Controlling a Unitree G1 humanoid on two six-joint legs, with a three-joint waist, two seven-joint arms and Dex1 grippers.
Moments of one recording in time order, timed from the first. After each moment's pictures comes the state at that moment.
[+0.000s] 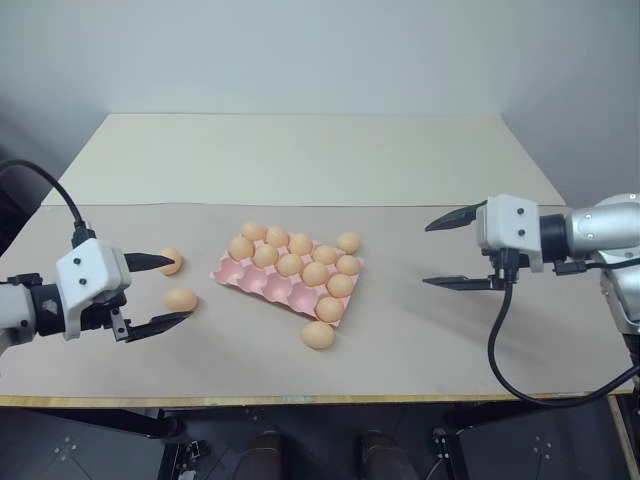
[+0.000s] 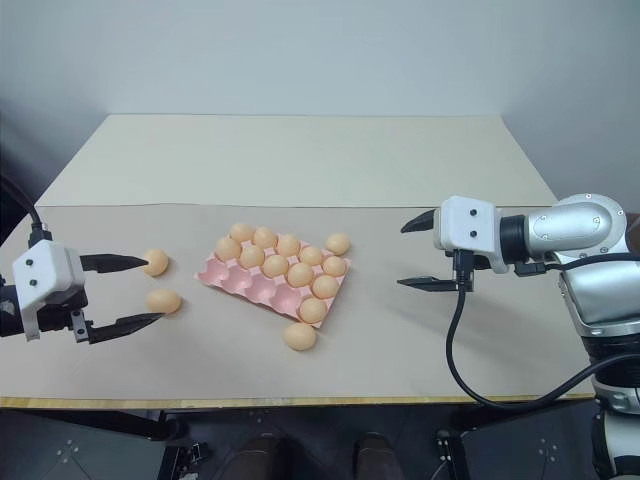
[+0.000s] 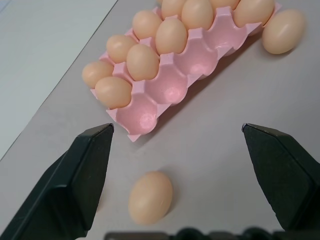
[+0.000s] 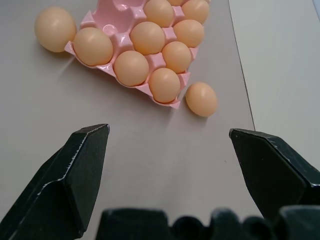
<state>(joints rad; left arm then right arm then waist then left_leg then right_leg) 0.06 1.06 0.49 -0.36 -0.43 0.35 -1.14 -0.61 -0.99 0.03 -0.14 0.25 0.22 1.30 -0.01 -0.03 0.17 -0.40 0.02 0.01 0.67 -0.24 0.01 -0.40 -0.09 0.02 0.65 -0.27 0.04</state>
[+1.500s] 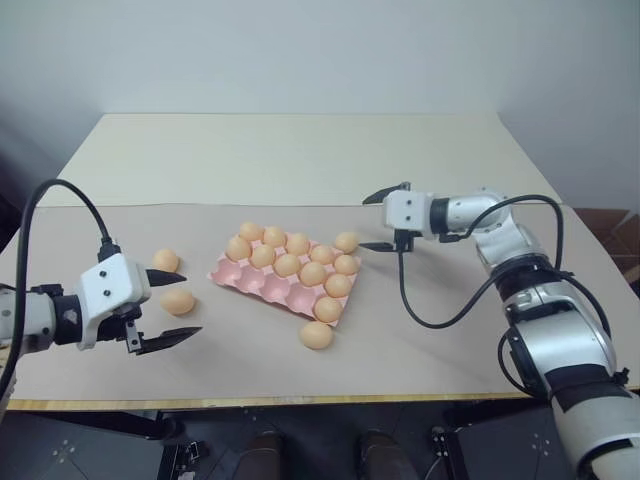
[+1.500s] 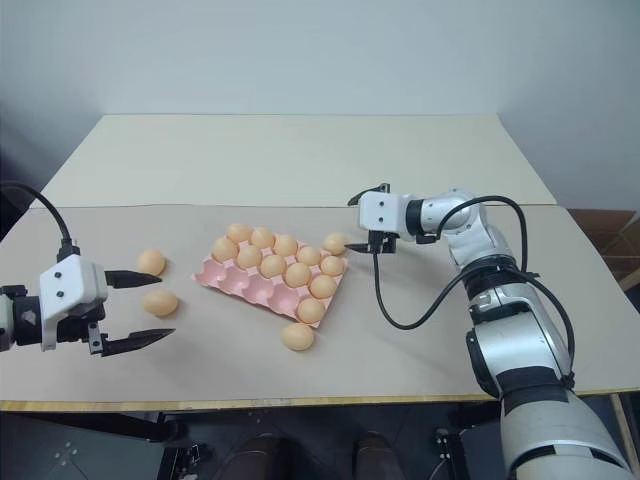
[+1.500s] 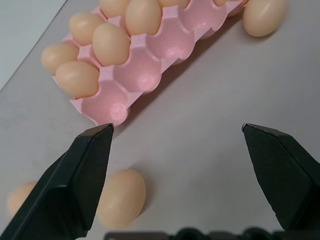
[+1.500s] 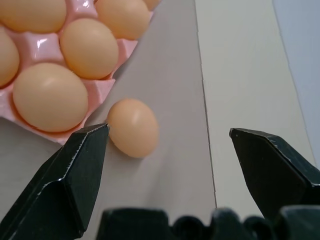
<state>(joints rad) 0.09 1.07 0.42 -0.38 -0.40 0.37 -1.15 -1.13 -0.50 0.31 1.01 -0.21 -0.59 1.00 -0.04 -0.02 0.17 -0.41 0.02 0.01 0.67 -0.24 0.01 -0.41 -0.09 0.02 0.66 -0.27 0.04</state>
